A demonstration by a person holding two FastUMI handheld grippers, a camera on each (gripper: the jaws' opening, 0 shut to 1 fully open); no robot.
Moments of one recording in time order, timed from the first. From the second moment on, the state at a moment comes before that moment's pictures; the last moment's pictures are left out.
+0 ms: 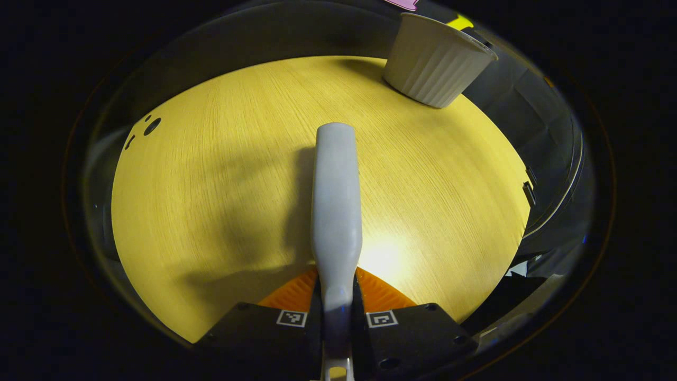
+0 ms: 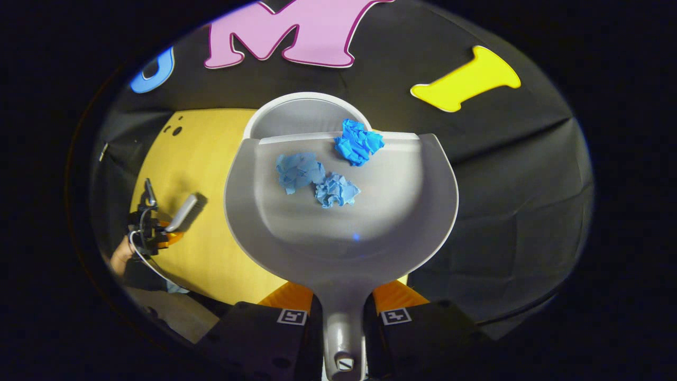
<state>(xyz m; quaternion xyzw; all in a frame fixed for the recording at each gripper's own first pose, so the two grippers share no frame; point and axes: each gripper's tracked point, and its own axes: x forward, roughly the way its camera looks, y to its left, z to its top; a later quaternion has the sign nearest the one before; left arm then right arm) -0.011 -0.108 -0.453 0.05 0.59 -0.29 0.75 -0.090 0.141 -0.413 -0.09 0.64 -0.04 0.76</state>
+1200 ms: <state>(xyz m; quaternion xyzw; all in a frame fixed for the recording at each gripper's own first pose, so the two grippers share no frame) -0.009 -0.106 -0.450 0.04 0.58 -0.29 0.76 -0.060 0.085 -0.377 -0.30 0.69 0.00 0.66</state>
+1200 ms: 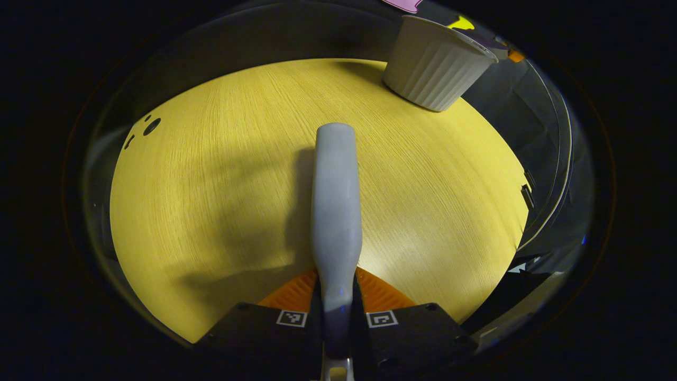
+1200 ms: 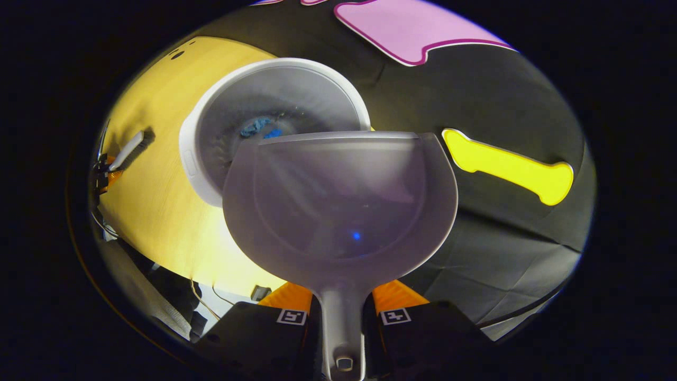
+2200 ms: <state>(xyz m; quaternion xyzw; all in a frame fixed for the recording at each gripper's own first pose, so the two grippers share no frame) -0.011 -0.106 -0.451 0.05 0.59 -0.27 0.76 -0.264 0.230 -0.382 -0.06 0.60 0.08 0.80</state>
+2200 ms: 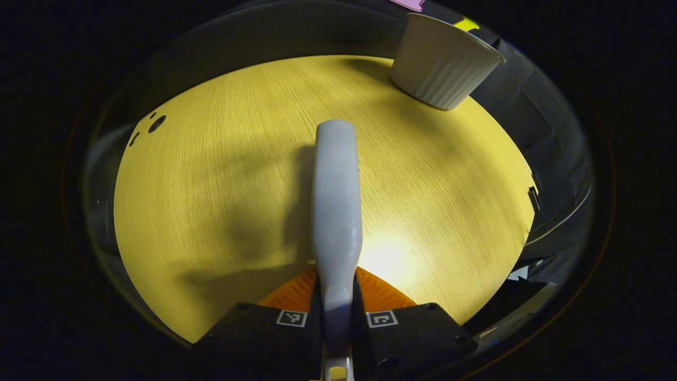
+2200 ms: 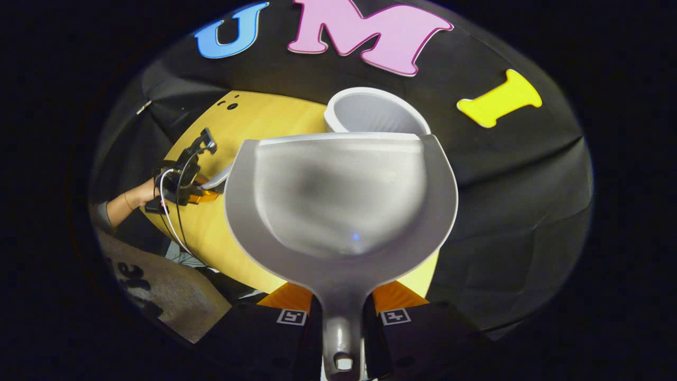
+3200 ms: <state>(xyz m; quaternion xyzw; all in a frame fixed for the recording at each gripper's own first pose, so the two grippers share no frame) -0.015 -0.101 -0.453 0.10 0.62 -0.20 0.75 -0.265 0.333 -0.625 0.04 0.66 0.10 0.75</state>
